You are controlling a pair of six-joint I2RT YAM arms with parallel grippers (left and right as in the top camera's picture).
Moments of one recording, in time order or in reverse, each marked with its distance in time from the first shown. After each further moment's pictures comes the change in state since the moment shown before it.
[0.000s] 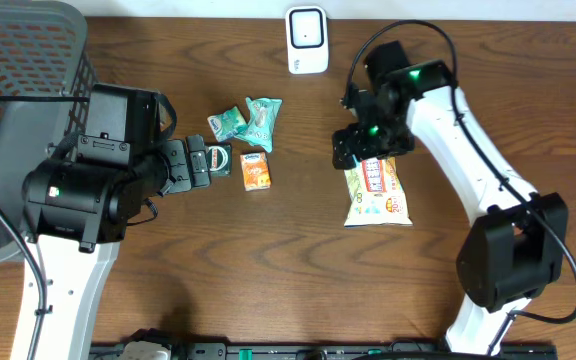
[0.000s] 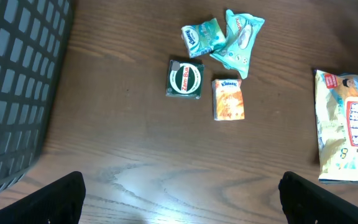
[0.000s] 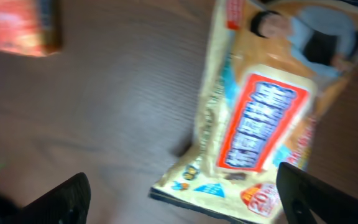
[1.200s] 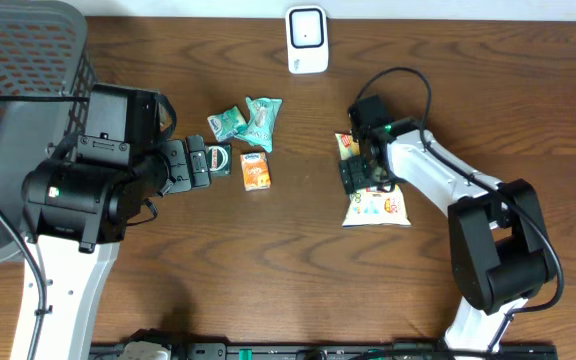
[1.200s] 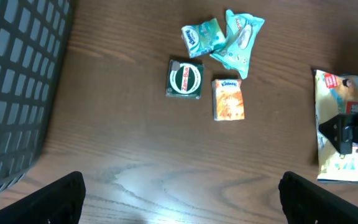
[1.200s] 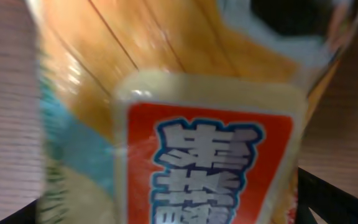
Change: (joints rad) left arm 0.000 0.000 0.000 0.000 0.000 0.000; right arm 0.039 0.002 -0.430 0.474 0.286 0.169
